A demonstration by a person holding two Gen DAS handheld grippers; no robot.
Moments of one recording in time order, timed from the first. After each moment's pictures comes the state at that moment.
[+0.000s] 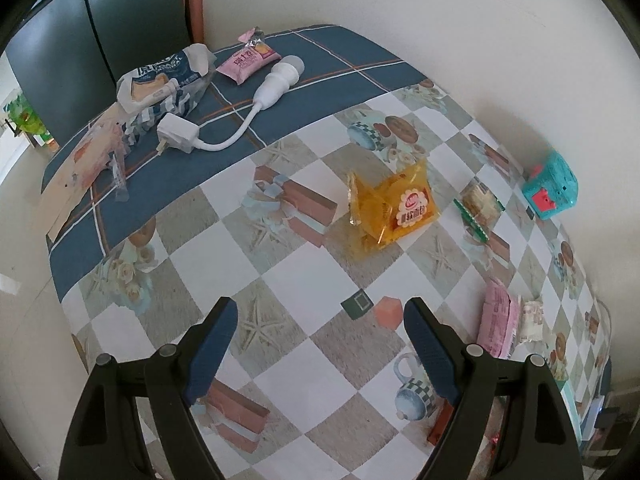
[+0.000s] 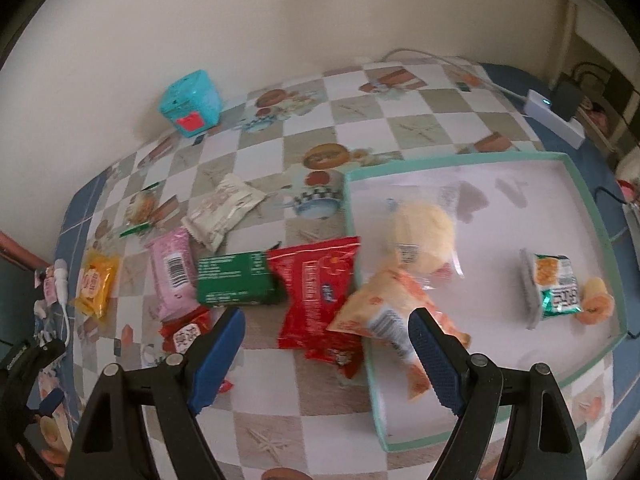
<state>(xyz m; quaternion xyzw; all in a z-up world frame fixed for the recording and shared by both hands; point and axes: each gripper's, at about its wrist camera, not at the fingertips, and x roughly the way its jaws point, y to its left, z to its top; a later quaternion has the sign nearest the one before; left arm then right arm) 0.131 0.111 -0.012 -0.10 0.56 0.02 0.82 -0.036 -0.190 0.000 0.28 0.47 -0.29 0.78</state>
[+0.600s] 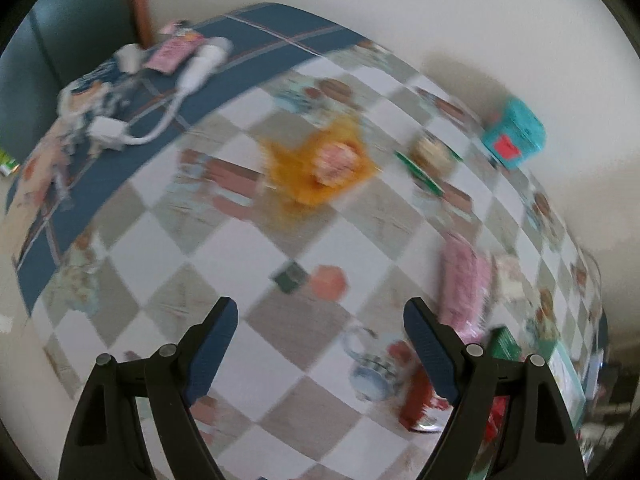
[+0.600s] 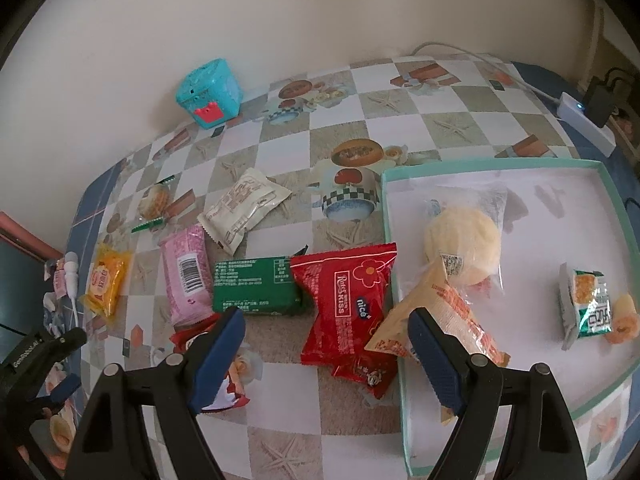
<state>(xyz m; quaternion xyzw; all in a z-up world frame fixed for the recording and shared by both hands) 0.130 0.054 -0.026 -0.06 0.59 -0.07 0.81 -0.022 -0.197 -0.015 0.29 0.47 -0.26 0.79</state>
